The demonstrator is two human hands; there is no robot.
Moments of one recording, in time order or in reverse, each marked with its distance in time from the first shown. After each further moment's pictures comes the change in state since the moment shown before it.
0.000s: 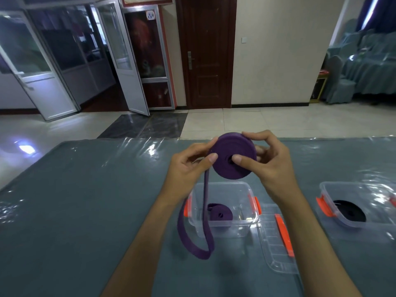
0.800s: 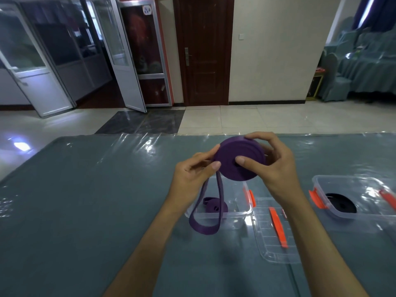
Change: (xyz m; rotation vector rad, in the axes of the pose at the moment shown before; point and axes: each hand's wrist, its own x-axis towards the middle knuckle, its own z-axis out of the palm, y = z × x) left_hand -0.032 -0.015 0.022 -0.087 0.020 -0.113; right_hand -0.025 0.001 -0.017 -0.072 0.044 -0.032
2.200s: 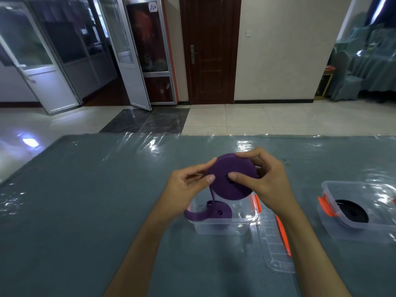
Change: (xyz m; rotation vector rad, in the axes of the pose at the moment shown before) left_hand 0.006 -0.010 -0.030 0.120 -0.050 -0.159; right_hand 0.009 0.038 0.011 -0.060 -0.083 0.068
